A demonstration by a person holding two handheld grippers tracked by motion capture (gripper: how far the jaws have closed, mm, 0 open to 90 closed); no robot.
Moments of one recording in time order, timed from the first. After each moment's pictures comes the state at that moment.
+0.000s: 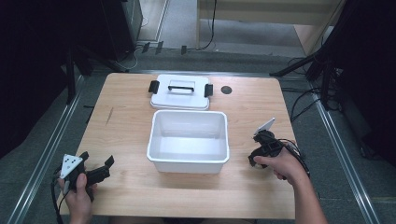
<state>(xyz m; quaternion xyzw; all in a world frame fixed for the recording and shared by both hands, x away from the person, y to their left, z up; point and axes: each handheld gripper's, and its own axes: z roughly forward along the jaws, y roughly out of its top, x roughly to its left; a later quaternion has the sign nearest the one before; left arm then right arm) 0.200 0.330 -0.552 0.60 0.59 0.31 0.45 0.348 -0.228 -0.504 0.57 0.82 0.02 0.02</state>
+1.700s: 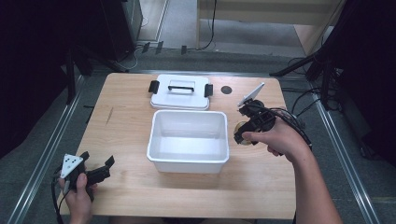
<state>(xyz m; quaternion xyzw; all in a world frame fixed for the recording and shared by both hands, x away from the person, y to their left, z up) 0.200 0.329 -0.552 0.60 0.58 0.31 0.45 0.350 -0.162 -0.367 0.47 0.87 0.09 0.04</state>
